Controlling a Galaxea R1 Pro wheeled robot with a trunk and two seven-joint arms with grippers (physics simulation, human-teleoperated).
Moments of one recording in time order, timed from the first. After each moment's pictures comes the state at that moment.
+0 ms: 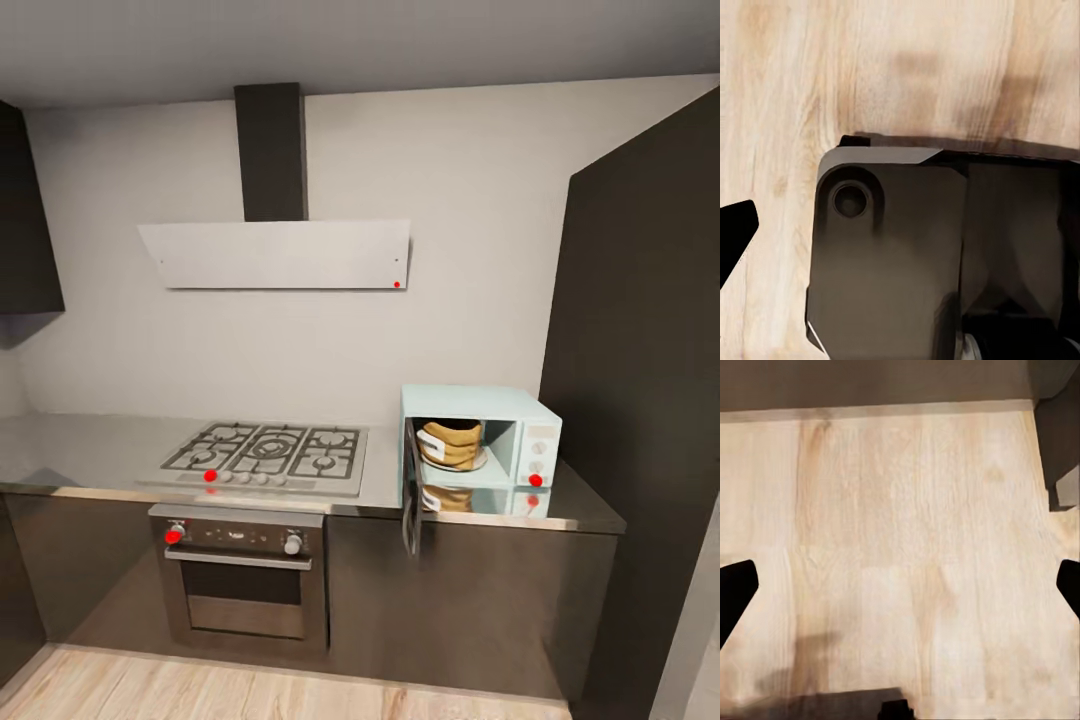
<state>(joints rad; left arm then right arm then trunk) -0.01 -0.07 0.08 -0.13 0.01 0.00 0.04 -0.36 -0.11 -0.14 0.07 0.01 -0.23 0.07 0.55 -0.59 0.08</state>
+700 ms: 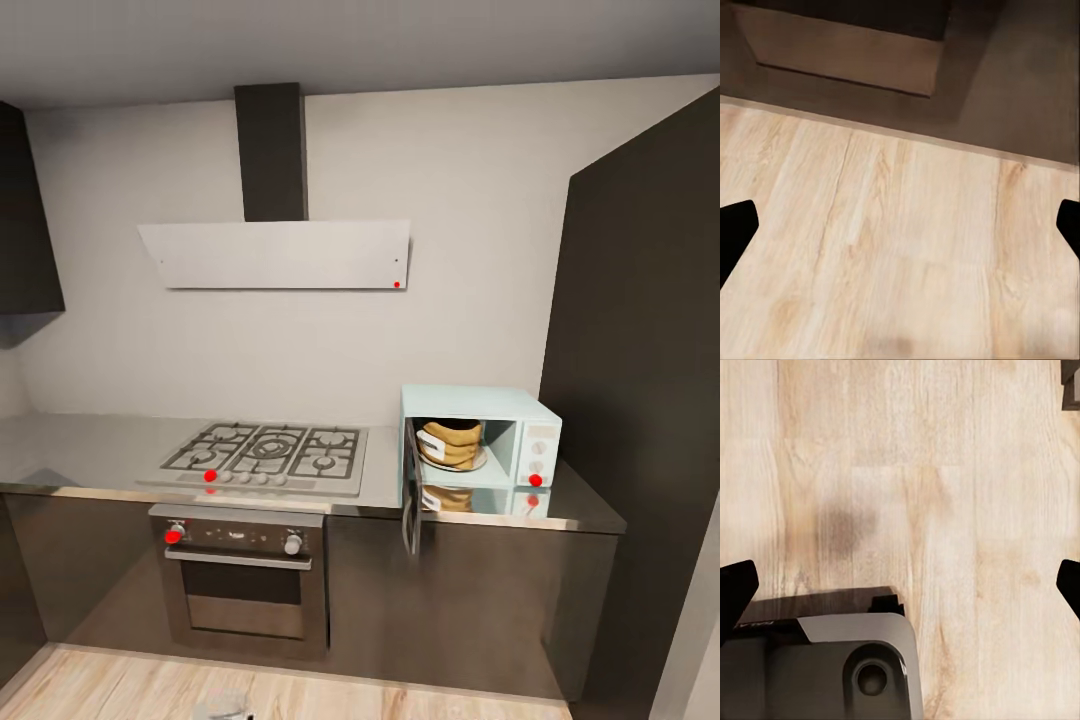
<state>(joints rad) -0.04 -0.05 0.08 -0.84 0.01 0.13 0.03 -0.24 -0.11 -0.13 0.07 0.03 -0.14 0.07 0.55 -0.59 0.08</state>
